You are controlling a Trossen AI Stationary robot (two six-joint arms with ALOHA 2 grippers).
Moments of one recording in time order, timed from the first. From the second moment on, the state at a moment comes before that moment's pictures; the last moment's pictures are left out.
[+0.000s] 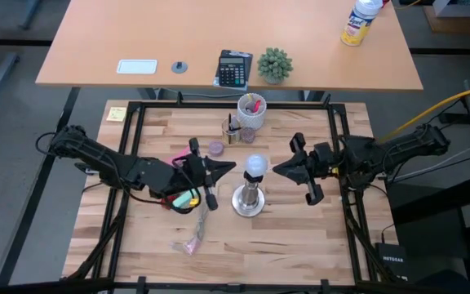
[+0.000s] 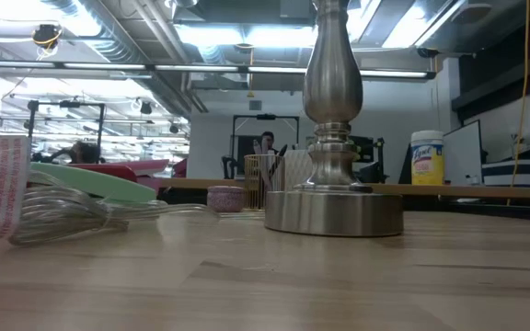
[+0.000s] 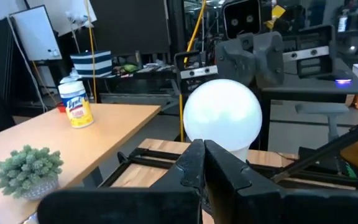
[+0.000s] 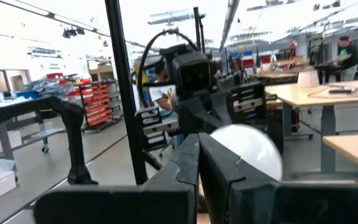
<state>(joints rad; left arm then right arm) -0.42 1.45 1.38 0.04 -0.80 0.06 0.32 1.01 0.92 0.34 0.15 0.09</state>
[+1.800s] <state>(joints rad) -0.34 1.47 1.38 0.06 -0.56 -0.03 0.32 1.08 0.92 0.34 0.31 0.02</state>
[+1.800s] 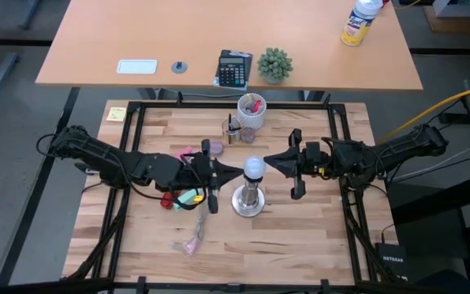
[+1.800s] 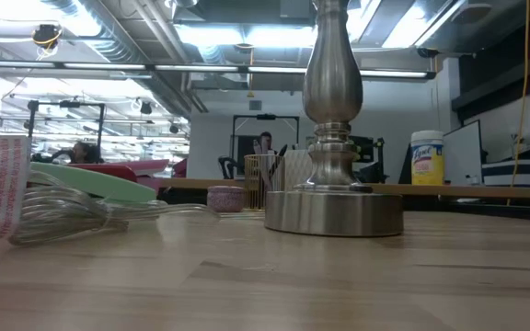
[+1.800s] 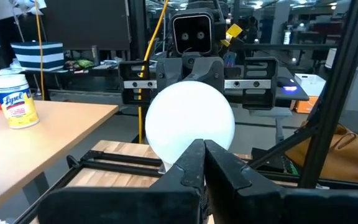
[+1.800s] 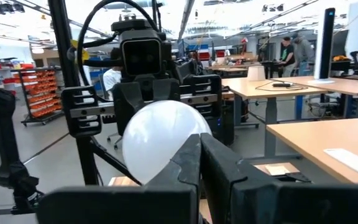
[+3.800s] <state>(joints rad) -0.31 1.47 1.38 0.06 -0.61 -0.02 0.32 1.05 0.92 0.29 0.12 0.08</state>
